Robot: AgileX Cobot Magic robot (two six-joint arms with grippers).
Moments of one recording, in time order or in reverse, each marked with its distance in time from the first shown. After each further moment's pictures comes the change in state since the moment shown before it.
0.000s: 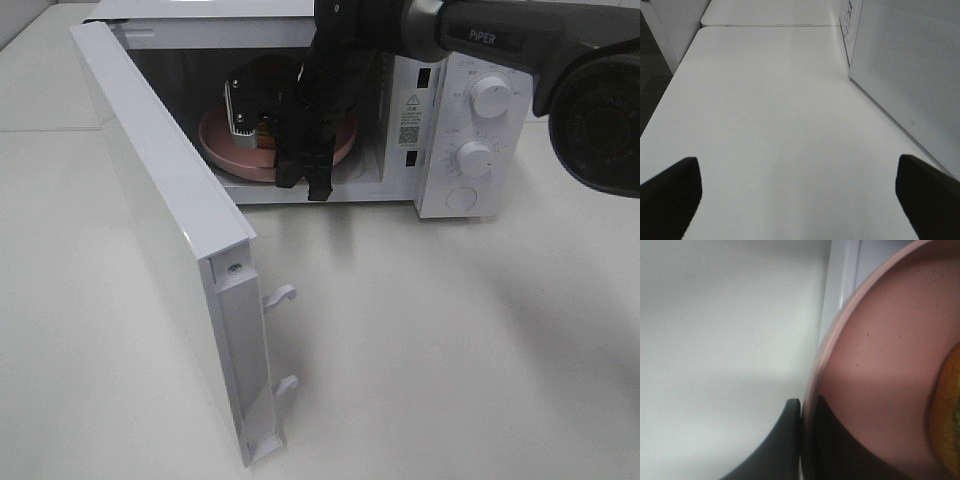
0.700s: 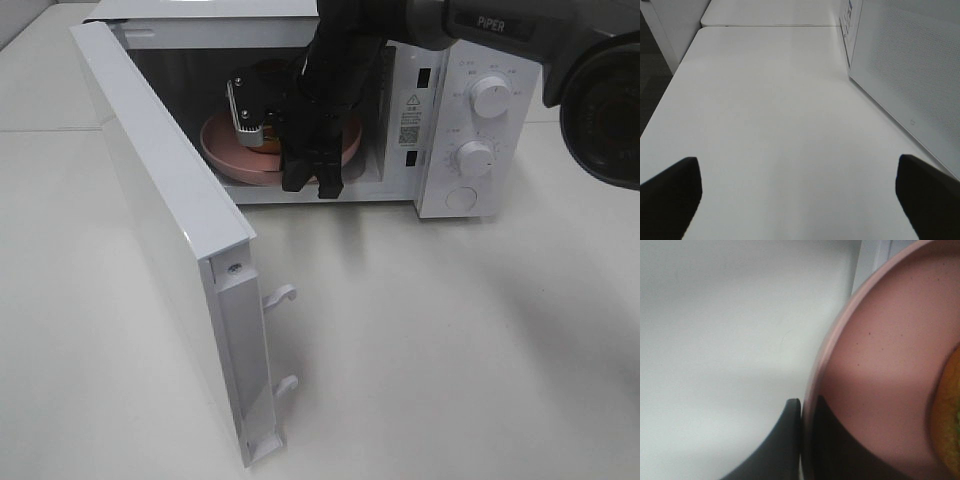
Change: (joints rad) left arm 0.000 0.000 0.000 0.000 0.000 0.000; right arm 0.000 -0.027 0.003 -0.007 0.079 -0.018
